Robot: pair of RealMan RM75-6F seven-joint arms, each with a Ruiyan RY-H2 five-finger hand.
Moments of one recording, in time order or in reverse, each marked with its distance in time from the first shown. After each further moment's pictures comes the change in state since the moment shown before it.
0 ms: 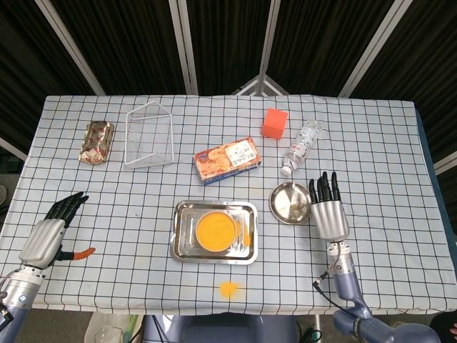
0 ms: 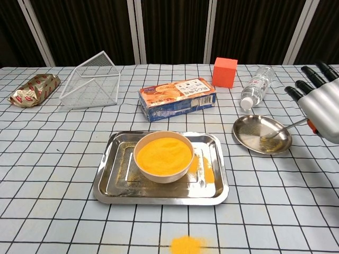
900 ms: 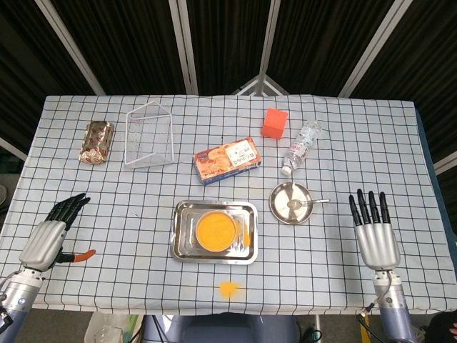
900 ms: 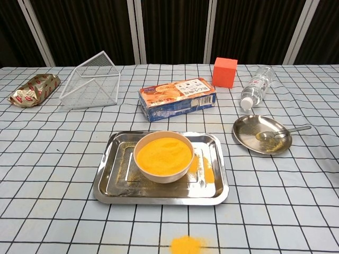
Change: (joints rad) left arm 0.006 0.001 0.014 0.011 0.049 0.021 -0.003; right arm -0.219 0.467 -0.125 -0.619 -0.007 0.082 -0.037
